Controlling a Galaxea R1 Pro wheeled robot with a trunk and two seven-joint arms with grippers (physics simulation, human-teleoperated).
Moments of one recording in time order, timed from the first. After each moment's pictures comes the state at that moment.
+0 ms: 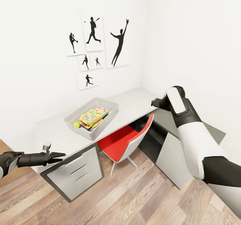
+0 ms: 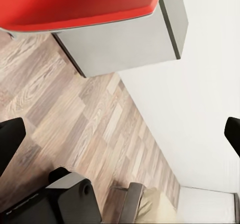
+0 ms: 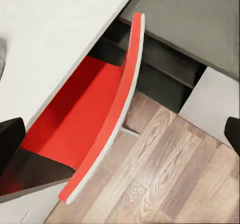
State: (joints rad) left arm -1.03 0.52 -0.28 -0.05 0.23 0.55 -1.49; right arm -1.26 0.01 0.05 -0.91 -0.83 1.03 -0.82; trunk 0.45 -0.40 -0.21
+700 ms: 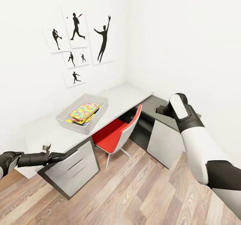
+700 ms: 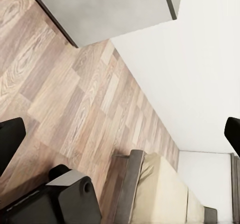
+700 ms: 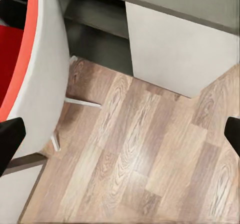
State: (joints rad) left arm -1.03 0.52 -0.28 -0.05 0.23 0.55 -1.49; right arm -1.22 -0.04 0.04 -0.86 -0.82 1.01 -0.83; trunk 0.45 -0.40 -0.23
